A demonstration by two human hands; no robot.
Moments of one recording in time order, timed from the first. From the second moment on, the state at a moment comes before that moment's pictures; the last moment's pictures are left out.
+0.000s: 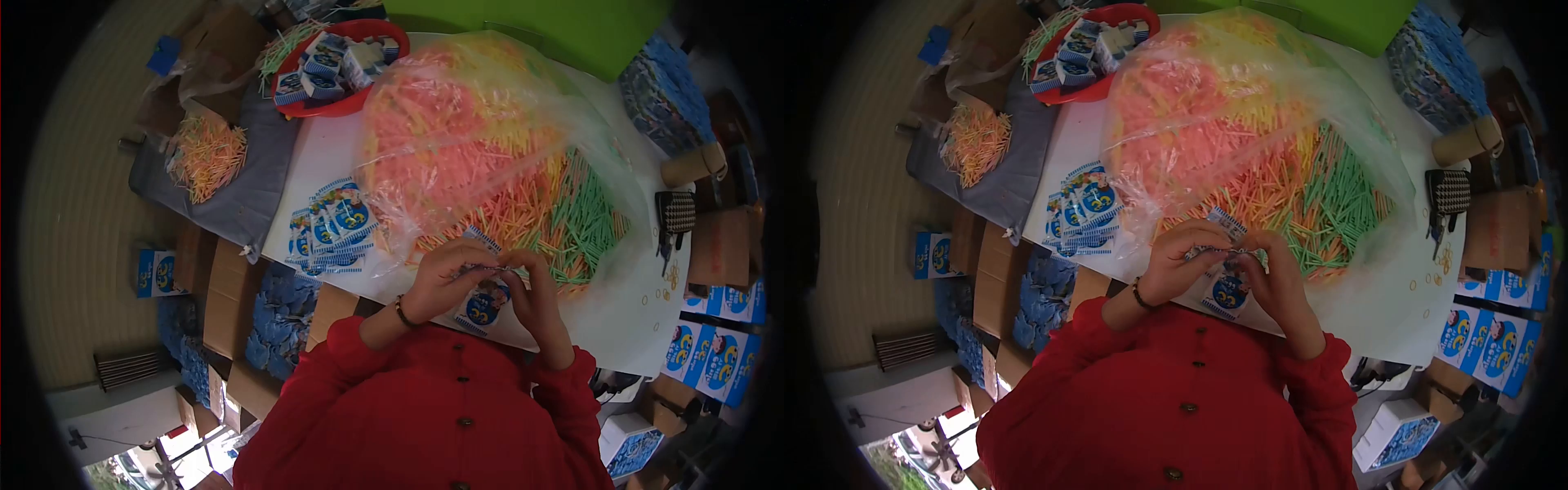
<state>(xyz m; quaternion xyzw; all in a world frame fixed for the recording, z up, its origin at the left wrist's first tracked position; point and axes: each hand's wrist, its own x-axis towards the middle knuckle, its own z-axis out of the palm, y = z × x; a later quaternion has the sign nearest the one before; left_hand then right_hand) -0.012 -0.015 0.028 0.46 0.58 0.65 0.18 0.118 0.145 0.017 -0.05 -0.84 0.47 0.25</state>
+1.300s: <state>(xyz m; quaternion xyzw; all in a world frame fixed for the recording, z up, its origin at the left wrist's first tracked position) -0.026 -0.008 -0.007 0.45 0.78 0.43 0.00 0.185 0.270 0.020 -0.24 -0.94 0.16 0.20</state>
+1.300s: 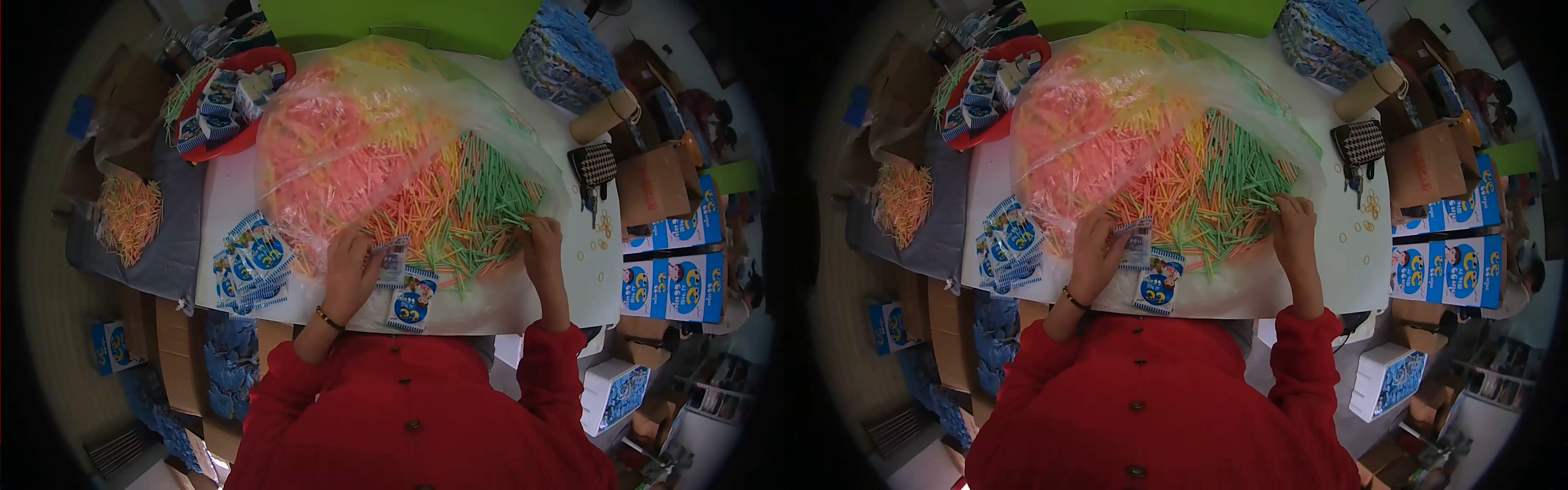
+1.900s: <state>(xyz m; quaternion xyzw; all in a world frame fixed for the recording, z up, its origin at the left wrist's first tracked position) 0.013 -0.009 0.000 -0.06 0.31 0.75 0.59 0.123 0.181 -0.014 -0.25 -0.61 0.72 0.20</state>
